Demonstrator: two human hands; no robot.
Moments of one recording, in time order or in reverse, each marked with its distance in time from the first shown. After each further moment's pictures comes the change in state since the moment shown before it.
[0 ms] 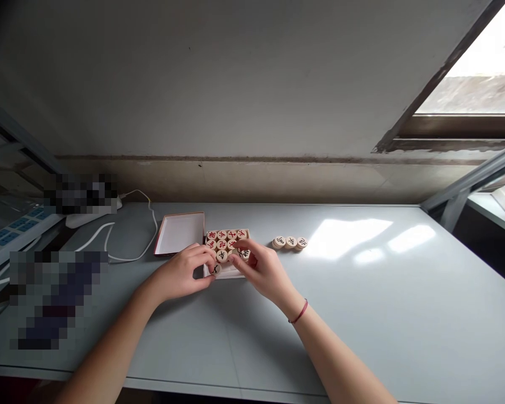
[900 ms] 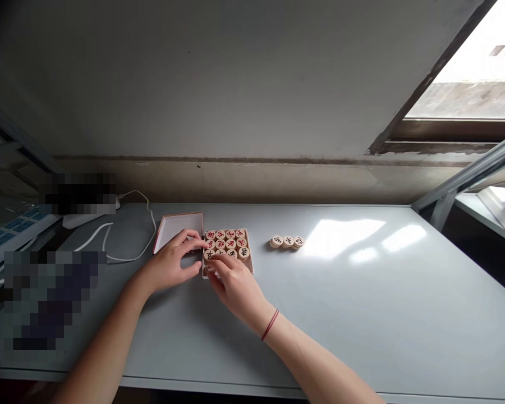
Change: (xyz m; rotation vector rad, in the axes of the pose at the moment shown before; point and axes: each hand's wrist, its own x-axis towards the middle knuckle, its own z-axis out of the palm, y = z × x) left_hand -0.005 -0.010 -0.016 0.122 0.129 -0.107; right_hand -0.010 -0.013 0.050 -0.248 0.025 -0.334
